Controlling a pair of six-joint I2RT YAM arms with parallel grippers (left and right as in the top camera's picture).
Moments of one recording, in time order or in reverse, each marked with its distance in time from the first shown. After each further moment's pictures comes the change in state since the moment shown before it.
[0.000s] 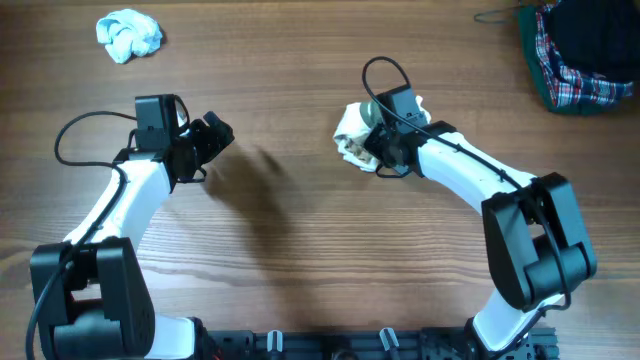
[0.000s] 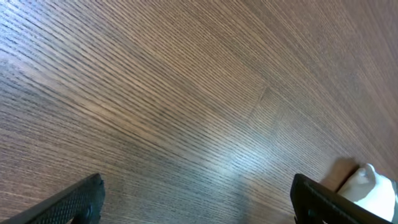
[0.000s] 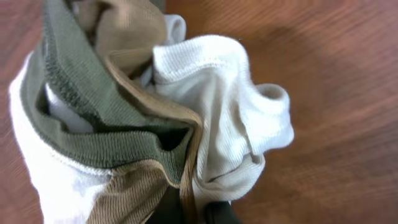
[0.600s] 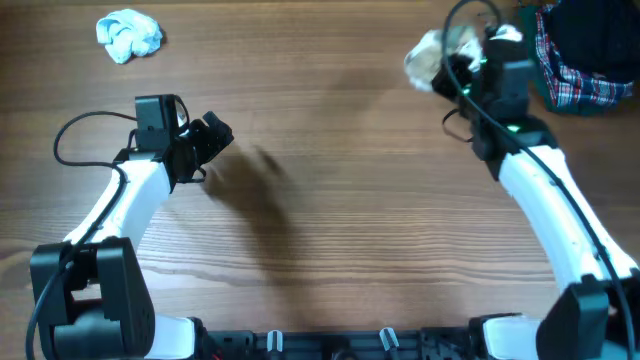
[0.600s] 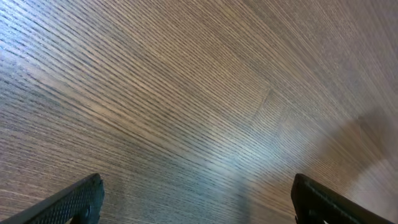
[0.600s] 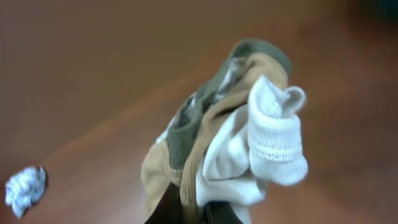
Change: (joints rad) left arm 0.000 0.000 0.000 -0.001 -0.012 0.000; right arm -0.277 -0.367 0.009 0.256 0.003 -0.394
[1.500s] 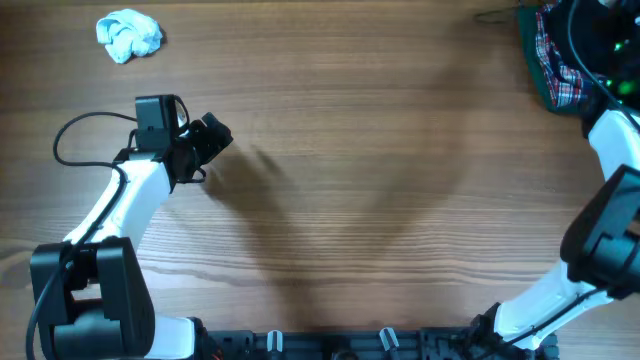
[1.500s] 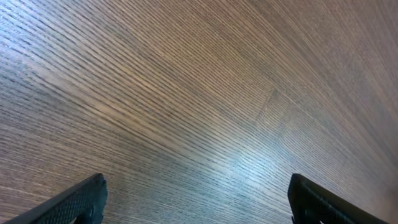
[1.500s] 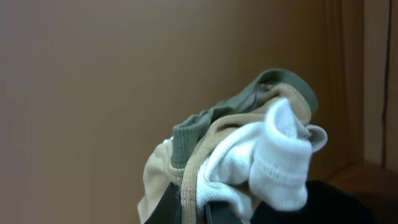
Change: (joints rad) left arm 0.000 0.001 0.000 -0.006 -0.008 0.000; right arm -0.547 0.465 0.245 0.780 -0.166 -0.136
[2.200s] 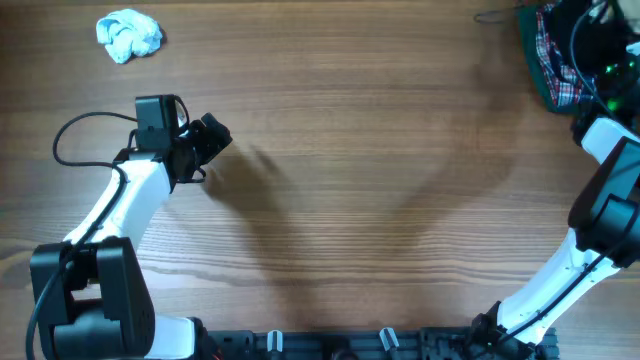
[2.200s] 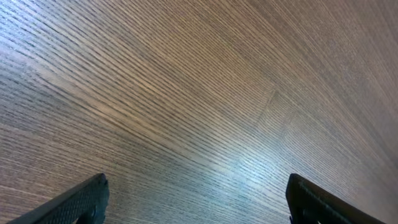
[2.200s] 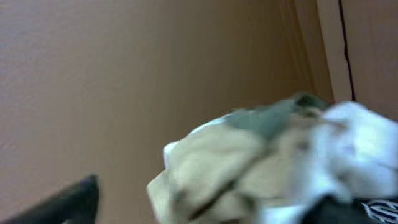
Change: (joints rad) left arm 0.000 0.000 0.000 0.001 -0.008 0.000; right arm -0.056 0.208 0.002 0.145 0.004 0.101
